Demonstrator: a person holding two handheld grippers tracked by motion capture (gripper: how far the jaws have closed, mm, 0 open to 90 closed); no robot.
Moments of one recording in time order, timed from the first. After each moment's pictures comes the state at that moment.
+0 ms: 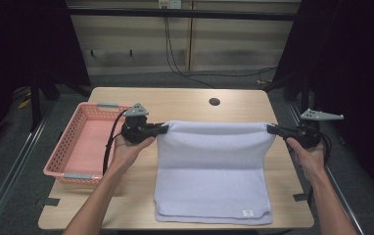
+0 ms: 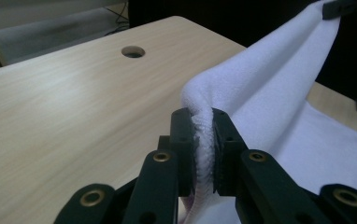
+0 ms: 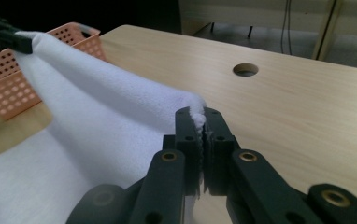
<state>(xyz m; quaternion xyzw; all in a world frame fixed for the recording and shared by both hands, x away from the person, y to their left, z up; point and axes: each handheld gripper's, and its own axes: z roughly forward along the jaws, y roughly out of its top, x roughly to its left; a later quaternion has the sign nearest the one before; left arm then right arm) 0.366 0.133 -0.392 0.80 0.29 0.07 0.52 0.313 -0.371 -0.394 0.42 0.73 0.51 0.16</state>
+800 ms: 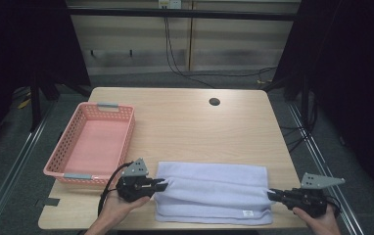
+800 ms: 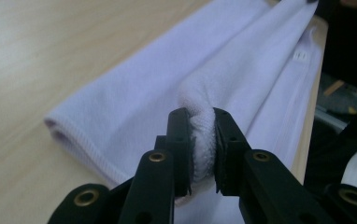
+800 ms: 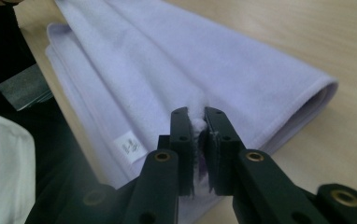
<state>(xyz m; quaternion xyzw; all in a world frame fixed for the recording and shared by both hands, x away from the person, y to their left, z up) 0.253 0.148 -0.461 0.86 0.24 0.00 0.44 0.171 -0.358 -0.467 0.39 0.80 0.46 0.08</state>
